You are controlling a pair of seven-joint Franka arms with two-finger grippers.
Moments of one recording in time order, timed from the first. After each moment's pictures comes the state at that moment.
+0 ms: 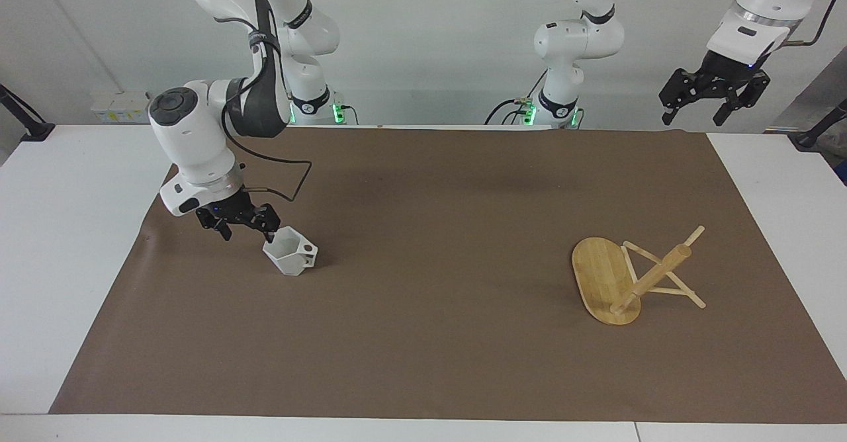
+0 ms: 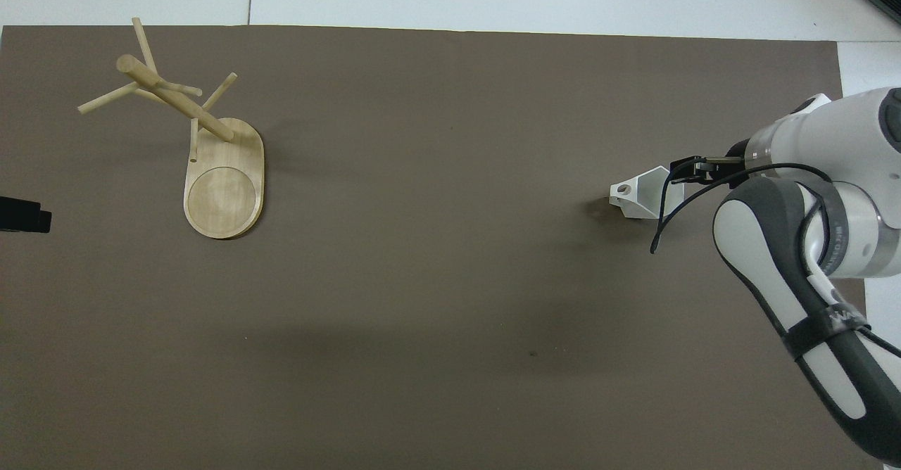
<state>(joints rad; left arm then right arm) 0.03 -0.14 -0.04 -1.64 0.01 1.54 0.09 -0.05 0.17 0.04 -1.93 0.01 2.19 0.07</state>
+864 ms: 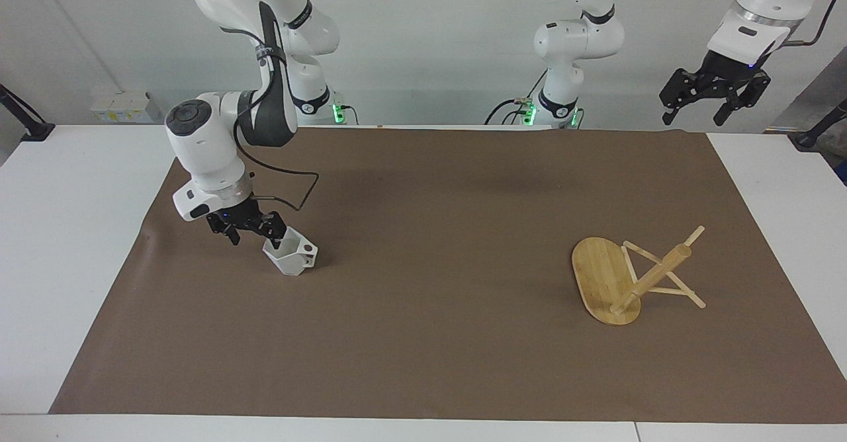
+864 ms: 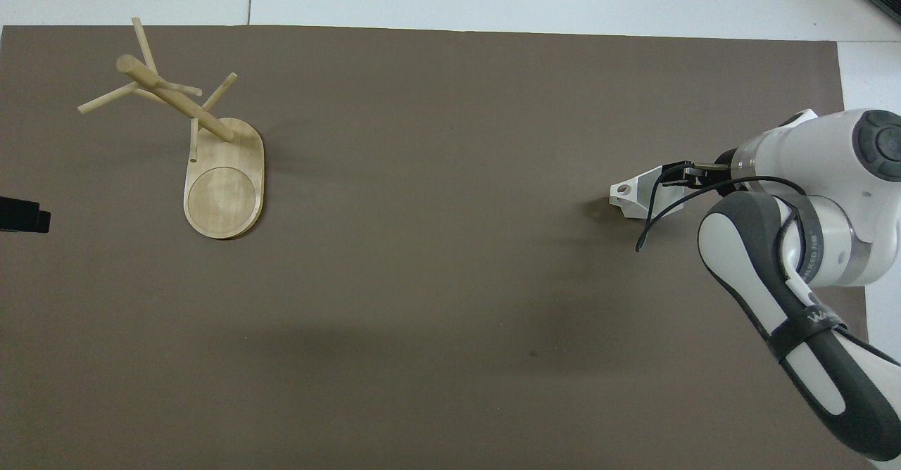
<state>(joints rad) 0.03 -0.14 -0.04 -1.64 0.01 1.54 0.09 -0.05 0.18 0.04 -1.99 0.01 2.29 0.13</state>
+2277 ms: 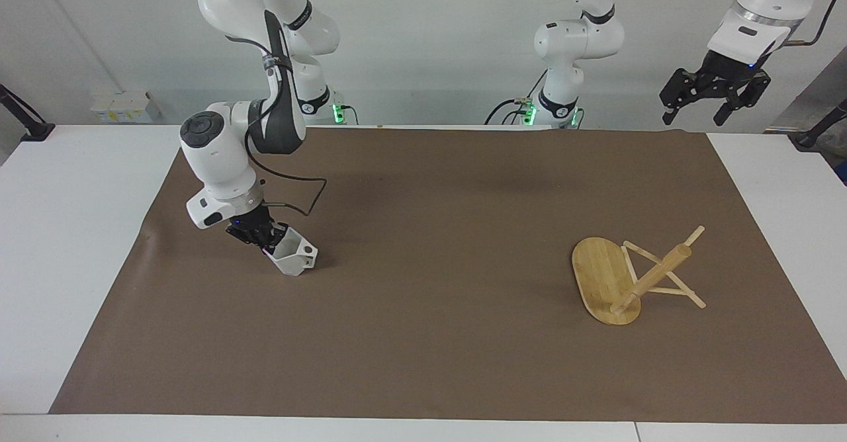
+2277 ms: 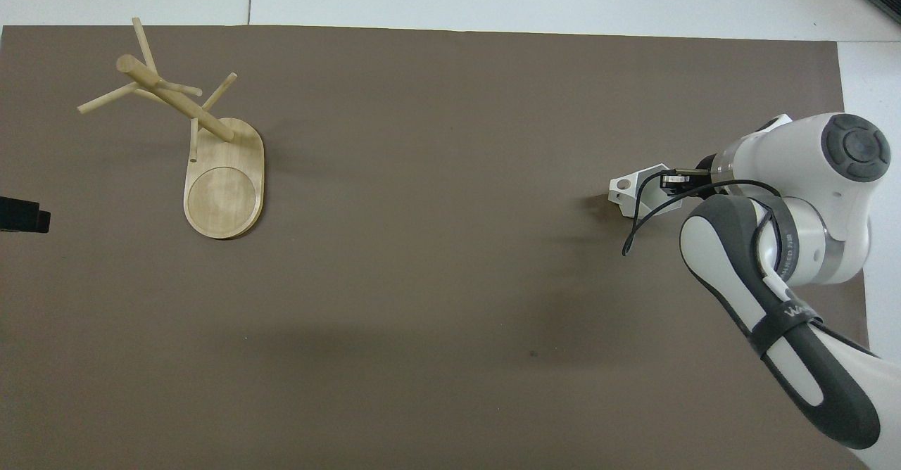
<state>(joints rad) 0.03 -0.14 -0.04 -1.64 0.01 1.54 0.09 -0.04 0.21 0.06 -2.00 0.01 2.30 0.13</state>
